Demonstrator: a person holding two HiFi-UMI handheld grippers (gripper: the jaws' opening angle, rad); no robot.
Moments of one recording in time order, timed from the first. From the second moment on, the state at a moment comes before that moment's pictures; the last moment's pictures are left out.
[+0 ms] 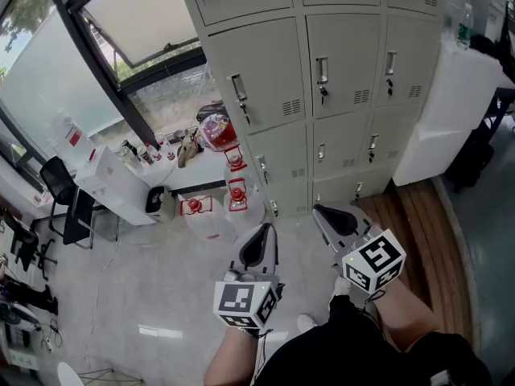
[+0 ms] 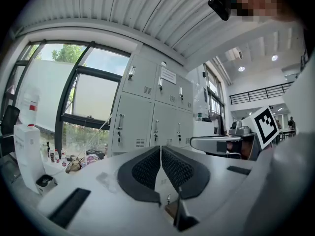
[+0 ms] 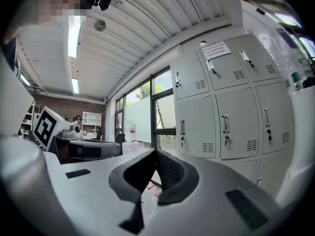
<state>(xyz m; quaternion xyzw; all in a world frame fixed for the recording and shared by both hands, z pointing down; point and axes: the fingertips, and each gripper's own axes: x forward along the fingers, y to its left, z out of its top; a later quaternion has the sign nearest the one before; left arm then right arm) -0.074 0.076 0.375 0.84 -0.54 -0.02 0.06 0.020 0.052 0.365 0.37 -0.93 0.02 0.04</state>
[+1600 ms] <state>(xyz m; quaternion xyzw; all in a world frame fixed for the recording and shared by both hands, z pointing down) -0.074 -0.102 0.395 0.79 -0.61 0.00 0.08 0.022 -0.150 0.375 0.31 -0.95 0.05 0.04</state>
